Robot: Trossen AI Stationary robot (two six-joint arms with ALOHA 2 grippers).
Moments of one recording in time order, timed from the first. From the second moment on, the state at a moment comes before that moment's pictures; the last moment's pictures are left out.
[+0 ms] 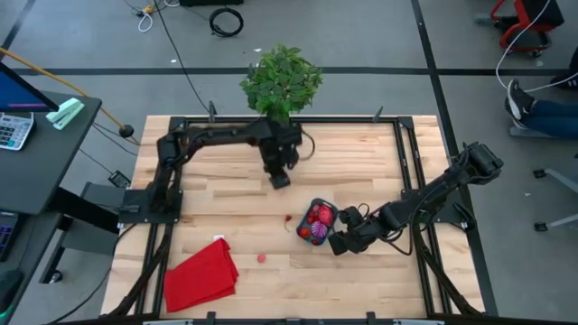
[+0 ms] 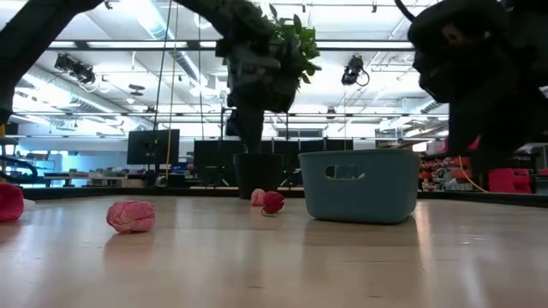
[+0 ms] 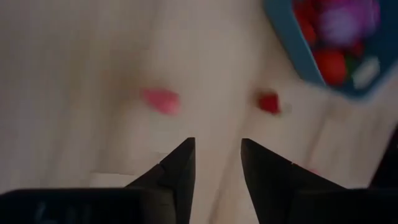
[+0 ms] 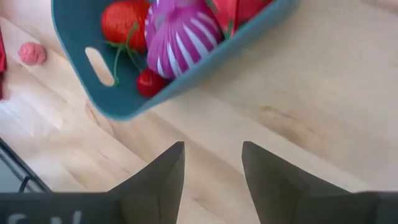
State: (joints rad) left arm 0.30 2.05 1.70 -1.08 0.39 -0.03; right arm 0.49 1.48 0.79 -0.39 0.17 1.64
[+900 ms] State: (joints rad) left arm 0.15 2.06 1.70 -0.98 0.09 -0.12; right arm 0.53 1.48 0.79 -0.39 0.31 1.71
